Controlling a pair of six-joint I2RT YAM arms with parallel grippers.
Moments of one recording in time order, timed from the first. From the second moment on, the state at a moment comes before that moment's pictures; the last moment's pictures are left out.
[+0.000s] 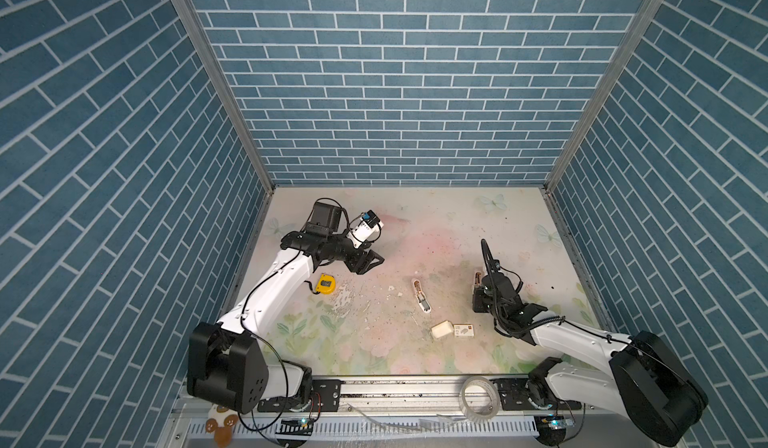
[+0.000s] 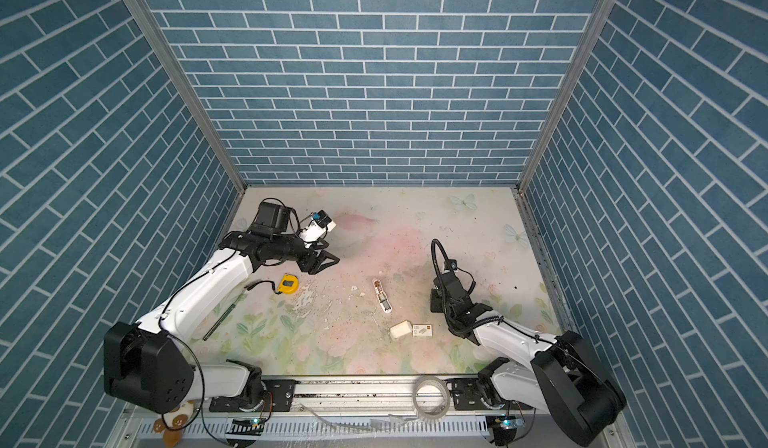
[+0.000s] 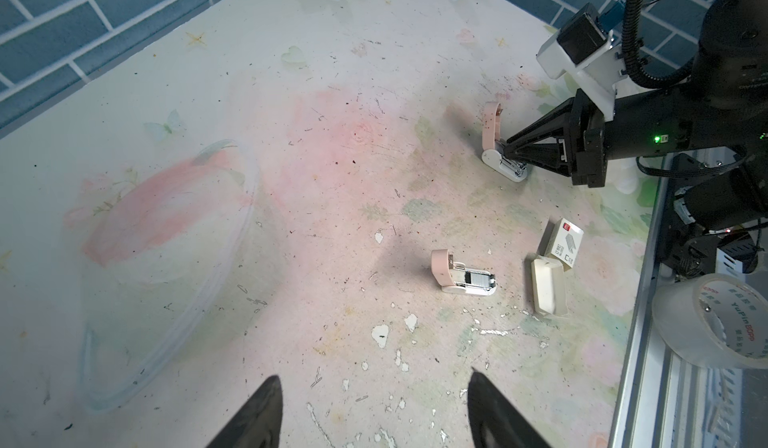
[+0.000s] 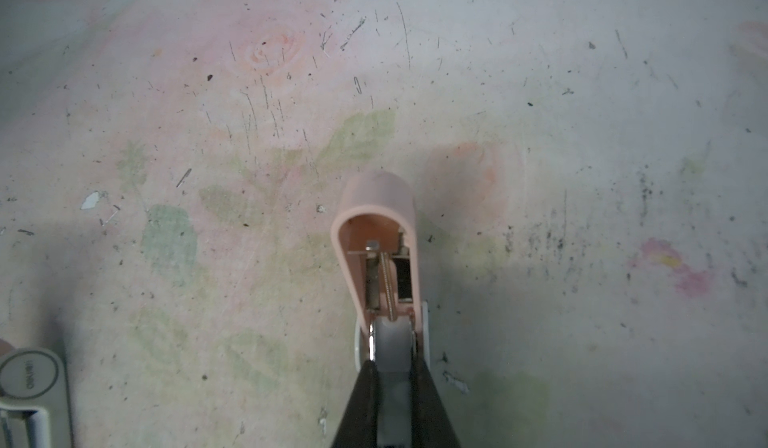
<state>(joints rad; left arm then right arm) -0.29 1.35 1.11 -0.67 0.60 0.44 0.61 1.17 0.34 0.01 0.24 0.47</state>
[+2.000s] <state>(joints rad) -0.29 1.34 1.10 -0.65 0.61 0.44 0.61 1.09 0.49 -0.20 0.29 0.54</state>
